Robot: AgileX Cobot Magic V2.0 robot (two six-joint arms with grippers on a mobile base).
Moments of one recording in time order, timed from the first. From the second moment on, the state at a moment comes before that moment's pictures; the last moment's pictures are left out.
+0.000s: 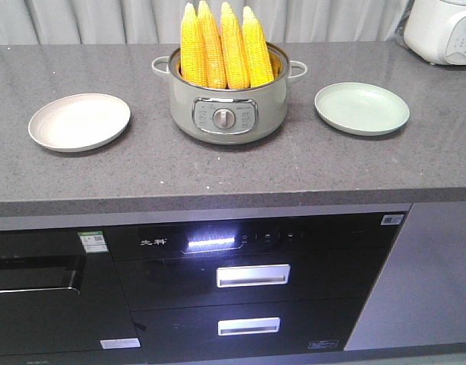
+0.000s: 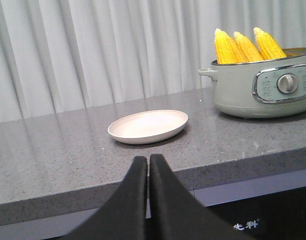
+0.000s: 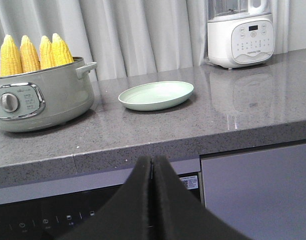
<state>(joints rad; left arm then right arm) -0.04 -0.01 0.03 -0.27 -0.03 0.39 -0.03 -0.01 0.03 -0.02 0.08 0.21</state>
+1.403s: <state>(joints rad) -0.04 -0.01 0.03 -0.27 -0.03 0.39 -0.03 -0.01 0.03 -0.02 0.08 0.21</state>
